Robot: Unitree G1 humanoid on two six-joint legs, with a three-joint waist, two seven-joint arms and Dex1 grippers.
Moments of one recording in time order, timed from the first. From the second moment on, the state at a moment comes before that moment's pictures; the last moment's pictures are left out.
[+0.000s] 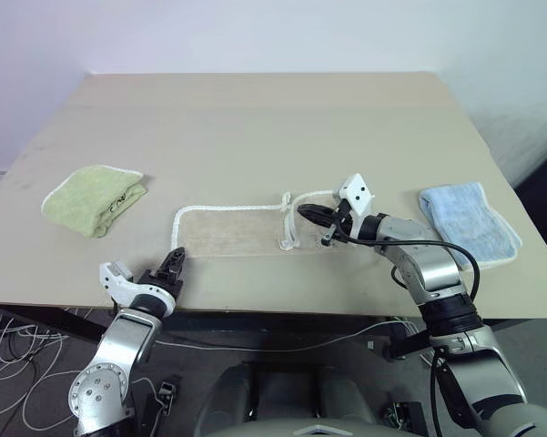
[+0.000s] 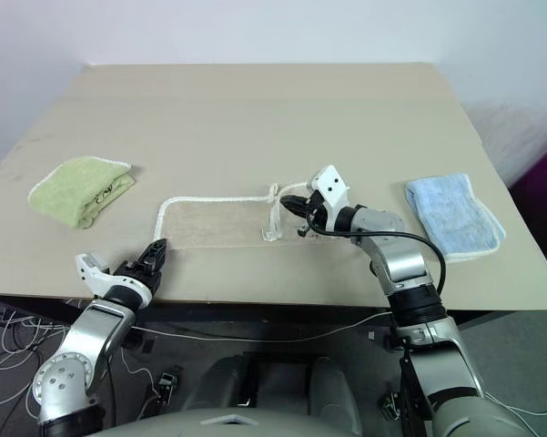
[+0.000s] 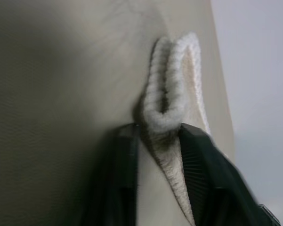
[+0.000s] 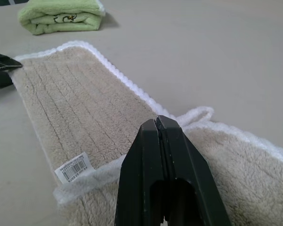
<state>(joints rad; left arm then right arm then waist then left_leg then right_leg) 0.11 0.09 0.38 -0.33 -1.43 0.59 0.30 -0.52 -0.40 0.13 0.14 0.28 0.32 0.80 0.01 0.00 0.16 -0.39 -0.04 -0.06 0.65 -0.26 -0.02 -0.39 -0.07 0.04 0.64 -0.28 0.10</state>
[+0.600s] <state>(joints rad) 0.12 0.13 0.41 -0.36 -1.53 0.57 0.37 -0.48 -0.40 0.13 0.11 0.28 0.32 0.76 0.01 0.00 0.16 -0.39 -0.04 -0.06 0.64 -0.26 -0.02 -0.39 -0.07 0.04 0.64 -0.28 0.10</state>
